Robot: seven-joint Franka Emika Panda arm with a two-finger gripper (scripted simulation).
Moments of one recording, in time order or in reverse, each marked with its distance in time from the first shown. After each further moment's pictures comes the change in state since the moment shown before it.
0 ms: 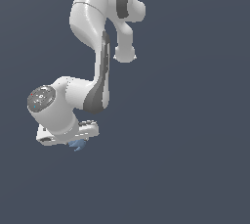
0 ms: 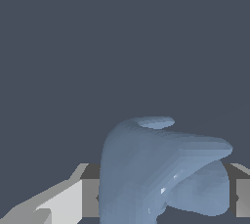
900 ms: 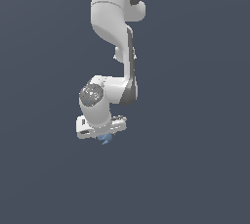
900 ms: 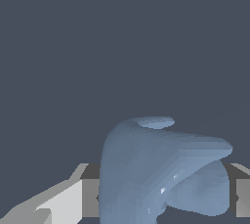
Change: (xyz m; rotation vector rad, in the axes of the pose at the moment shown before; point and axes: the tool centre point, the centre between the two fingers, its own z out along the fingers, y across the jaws) arm -0.014 -0.115 0.031 0.001 0.000 -0.002
